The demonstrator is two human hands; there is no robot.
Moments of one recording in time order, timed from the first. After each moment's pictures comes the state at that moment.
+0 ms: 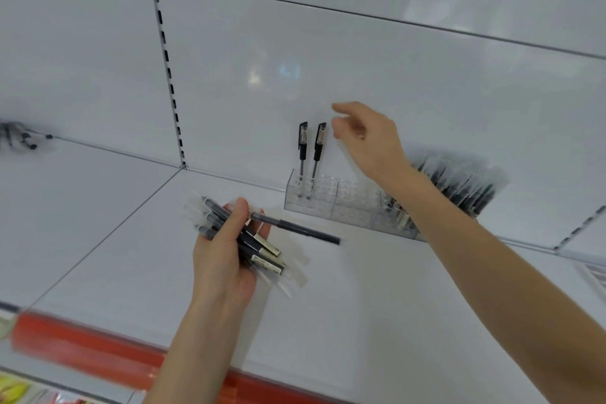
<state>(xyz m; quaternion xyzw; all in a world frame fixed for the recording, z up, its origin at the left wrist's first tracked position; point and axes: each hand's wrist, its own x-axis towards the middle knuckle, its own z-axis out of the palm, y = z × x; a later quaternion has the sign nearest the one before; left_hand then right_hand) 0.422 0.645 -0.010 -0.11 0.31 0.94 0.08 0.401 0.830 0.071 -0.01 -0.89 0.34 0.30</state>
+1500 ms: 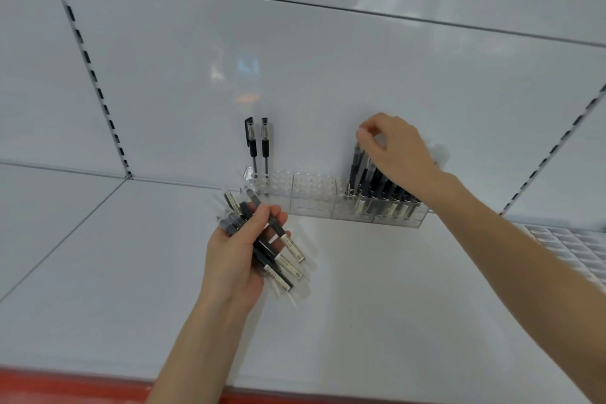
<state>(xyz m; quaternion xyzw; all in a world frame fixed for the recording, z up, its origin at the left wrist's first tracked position) 0.442 0.689 -0.008 0.00 0.43 0.88 0.21 0.458 0.911 0.064 -0.12 -0.93 0.15 0.30</state>
